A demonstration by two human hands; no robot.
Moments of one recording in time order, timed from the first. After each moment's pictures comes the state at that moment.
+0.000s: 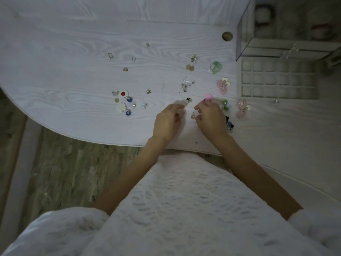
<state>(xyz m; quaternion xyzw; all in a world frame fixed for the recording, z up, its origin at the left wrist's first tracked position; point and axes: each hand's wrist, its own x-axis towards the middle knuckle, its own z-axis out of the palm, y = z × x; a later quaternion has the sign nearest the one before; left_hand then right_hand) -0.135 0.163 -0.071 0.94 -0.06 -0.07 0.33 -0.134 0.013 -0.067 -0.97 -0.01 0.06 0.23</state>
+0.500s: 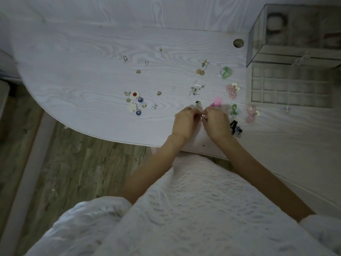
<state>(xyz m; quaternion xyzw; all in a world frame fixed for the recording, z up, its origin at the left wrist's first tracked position) -0.132 0.134 -0.070 0.93 -0.03 -0.11 0.34 -0.130 0.021 -0.077 -0.97 0.01 0.09 0.21</state>
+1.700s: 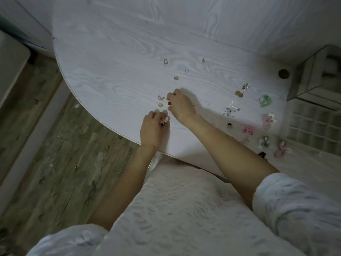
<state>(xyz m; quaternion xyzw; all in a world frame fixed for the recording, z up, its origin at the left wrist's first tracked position) -0.140 0.302 -0.086 0.94 0.18 -0.02 0.30 -0.032 0.214 -0.076 -0.94 -0.24 0.19 0.16</state>
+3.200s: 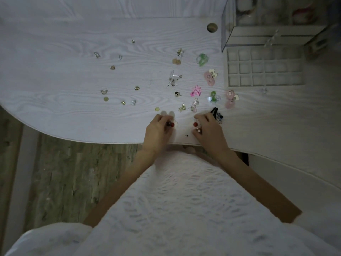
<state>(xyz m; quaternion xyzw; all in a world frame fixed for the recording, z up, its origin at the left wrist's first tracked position) -0.181 0.165 -0.075 0.95 -0.04 -0.11 0.30 -0.202 -0.010 -0.066 -0.95 0.01 0.11 0.30</state>
